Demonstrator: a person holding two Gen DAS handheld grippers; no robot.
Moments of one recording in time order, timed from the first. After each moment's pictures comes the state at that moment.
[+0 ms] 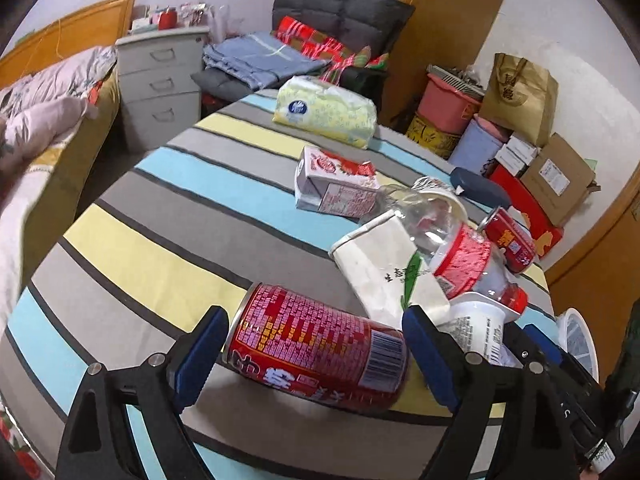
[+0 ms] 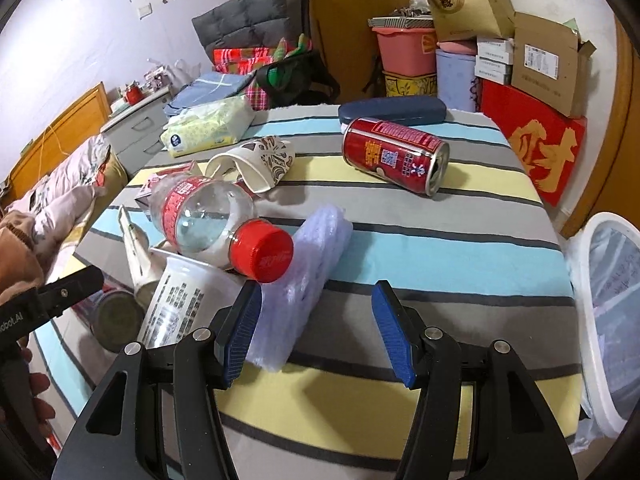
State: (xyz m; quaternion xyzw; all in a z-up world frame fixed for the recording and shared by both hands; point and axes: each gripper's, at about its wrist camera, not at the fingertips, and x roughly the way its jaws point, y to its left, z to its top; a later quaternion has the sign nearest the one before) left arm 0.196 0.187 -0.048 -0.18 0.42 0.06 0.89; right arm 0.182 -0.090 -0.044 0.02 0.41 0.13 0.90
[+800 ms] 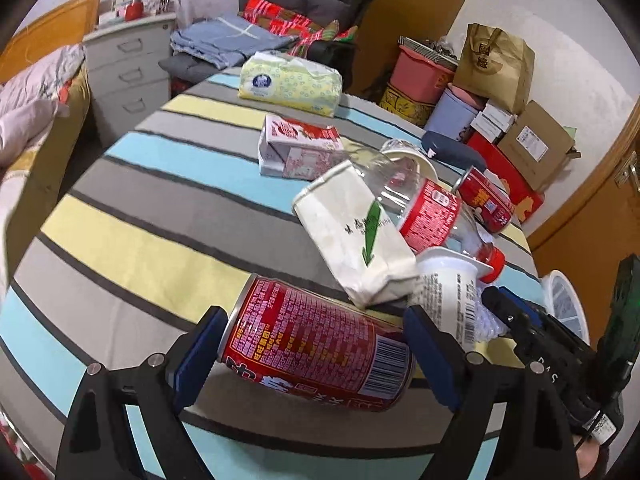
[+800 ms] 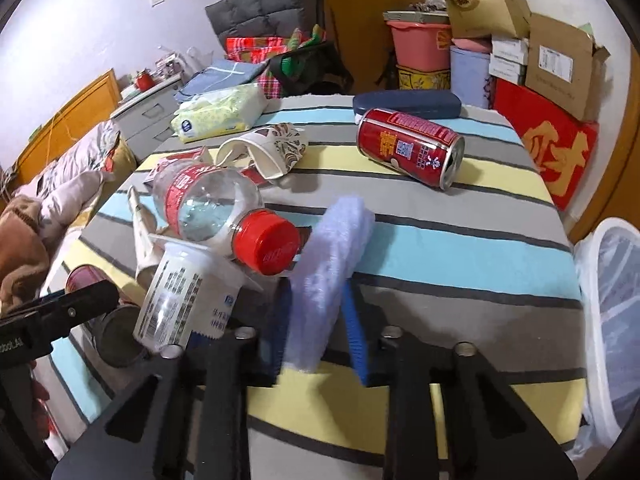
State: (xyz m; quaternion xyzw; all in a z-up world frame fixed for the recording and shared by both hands) left arm 0.190 0.170 -0.050 -0.17 0.45 0.01 0.88; right arm 0.181 -0.086 -0.043 0.01 0.42 0.16 0.89
